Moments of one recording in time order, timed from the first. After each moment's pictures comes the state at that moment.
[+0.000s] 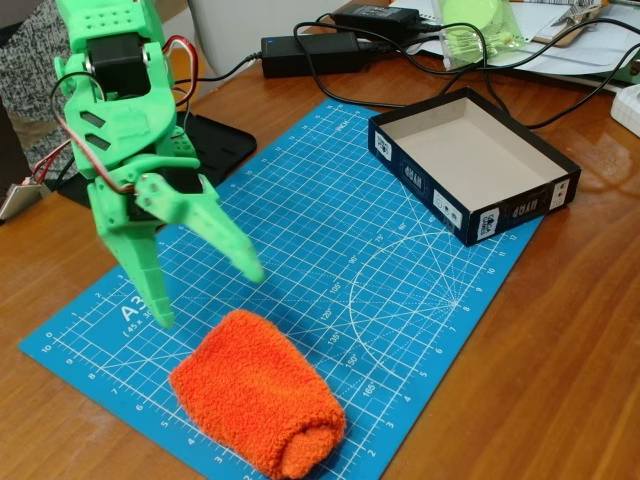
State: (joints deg) arm 39.1 93.3 104.9 35.9 -62.3
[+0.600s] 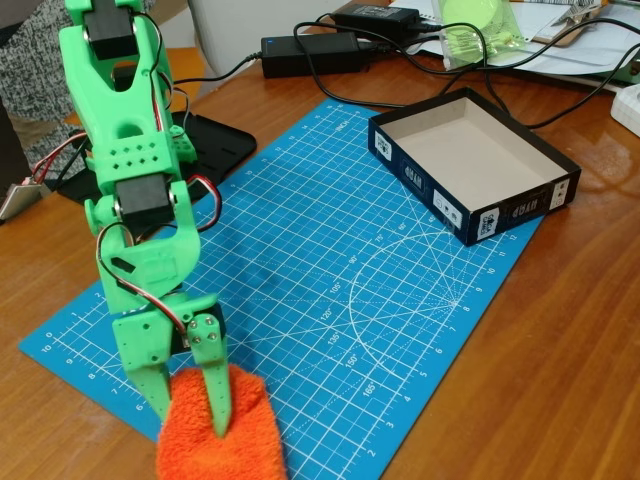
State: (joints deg) arm 40.4 59.5 89.1 16.5 -76.2
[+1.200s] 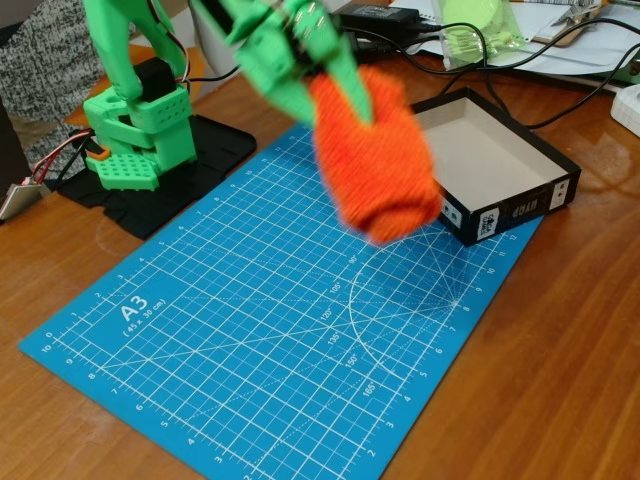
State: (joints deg) arm 0.7 111.2 98.6 50.6 -28.5
